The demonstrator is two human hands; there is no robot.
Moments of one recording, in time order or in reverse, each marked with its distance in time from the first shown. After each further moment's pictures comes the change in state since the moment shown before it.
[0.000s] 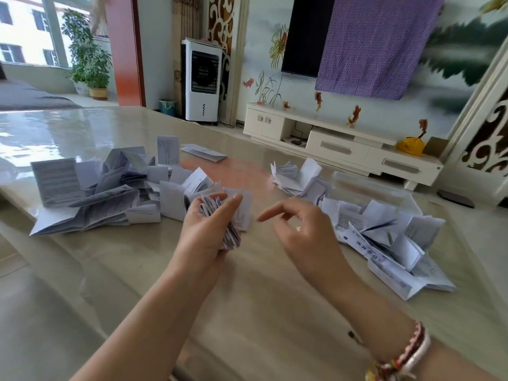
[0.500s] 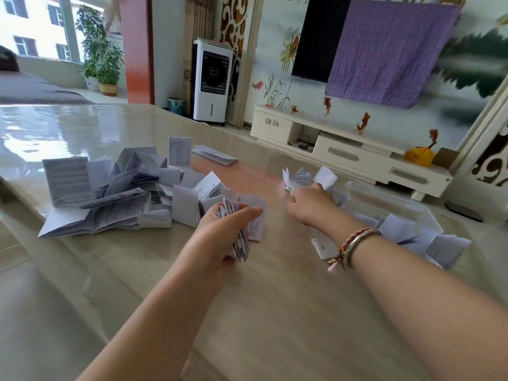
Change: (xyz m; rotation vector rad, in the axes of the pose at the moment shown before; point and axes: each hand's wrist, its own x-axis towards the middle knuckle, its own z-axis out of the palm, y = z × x) left_hand 0.018 0.007 -0.005 0.073 -0.061 -0.143; right_hand 0.120 0.058 0.015 -0.949 -0.371 0.234
